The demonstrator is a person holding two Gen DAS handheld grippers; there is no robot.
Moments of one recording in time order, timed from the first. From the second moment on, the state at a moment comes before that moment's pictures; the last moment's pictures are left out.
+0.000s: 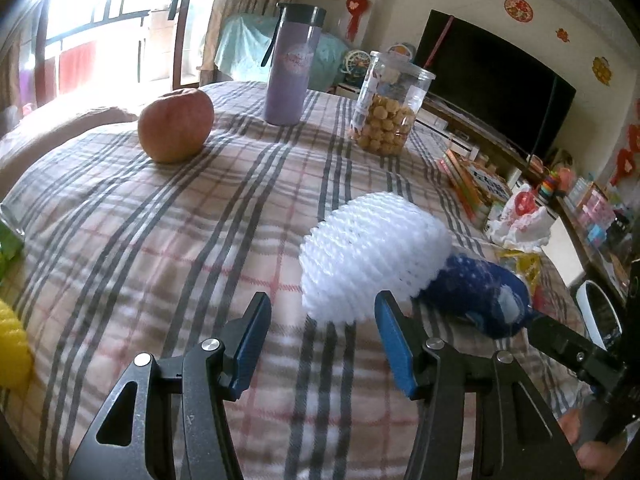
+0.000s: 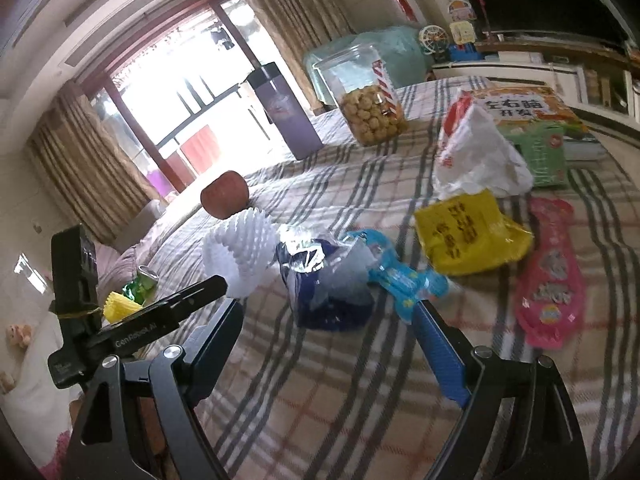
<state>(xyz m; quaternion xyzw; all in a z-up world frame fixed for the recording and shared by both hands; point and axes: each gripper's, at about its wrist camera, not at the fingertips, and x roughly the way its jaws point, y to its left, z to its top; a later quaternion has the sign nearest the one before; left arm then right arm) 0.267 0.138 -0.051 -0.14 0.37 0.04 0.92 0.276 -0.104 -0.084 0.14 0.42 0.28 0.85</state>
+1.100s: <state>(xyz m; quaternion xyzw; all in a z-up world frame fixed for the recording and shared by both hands) 0.205 0.040 -0.039 -0.12 0.38 -0.07 0.92 0.206 -0.194 -0.058 0.17 0.40 0.23 0.87</state>
